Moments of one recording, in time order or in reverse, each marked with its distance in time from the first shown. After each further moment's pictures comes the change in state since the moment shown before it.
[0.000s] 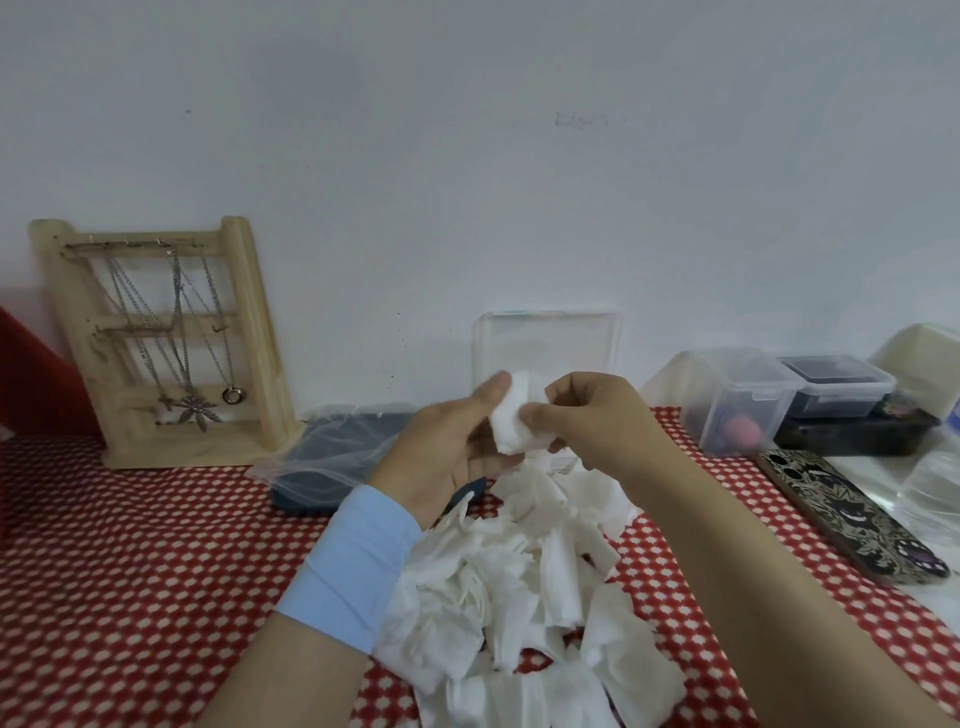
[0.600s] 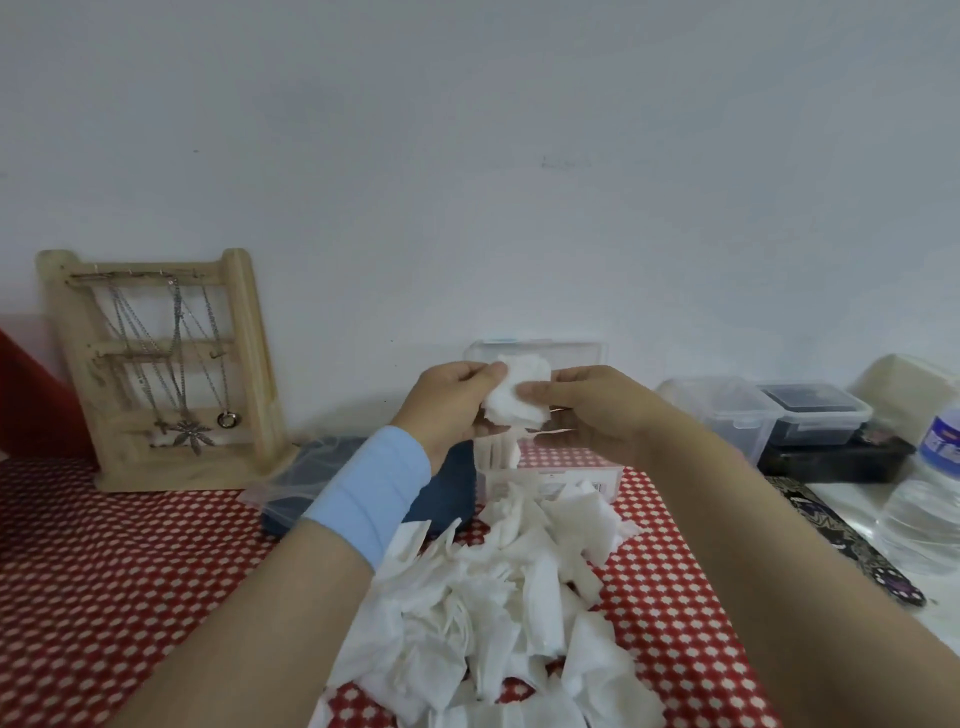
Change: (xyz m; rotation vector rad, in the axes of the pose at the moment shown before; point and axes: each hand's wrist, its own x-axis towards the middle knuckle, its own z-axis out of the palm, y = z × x) left_hand 0.042 0.038 0.015 0.306 0.139 0.128; right_hand 0.041 -0.019 -0.032 0.310 -0.321 0.145
